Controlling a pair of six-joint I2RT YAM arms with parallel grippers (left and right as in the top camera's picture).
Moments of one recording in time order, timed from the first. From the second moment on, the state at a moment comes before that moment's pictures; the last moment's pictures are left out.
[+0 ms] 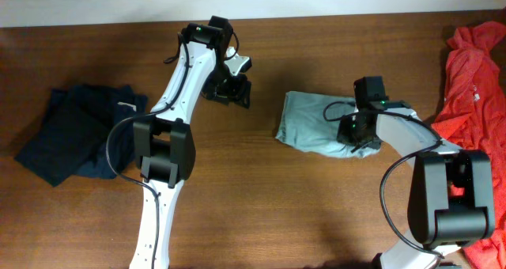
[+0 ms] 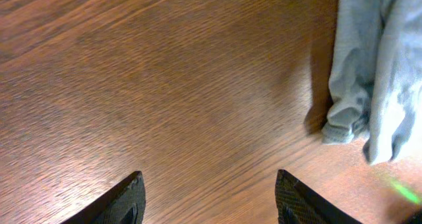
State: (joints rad) left arm -0.30 2.56 2.44 -1.46 0.35 0.11; right arm 0.02 1.83 1.08 -0.60 0.02 0.31
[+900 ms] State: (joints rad) left arm -0.43 2.71 2.45 -1.24 0.83 0.00; right arm 0.05 1.84 1.08 -0.62 0.12 0.30
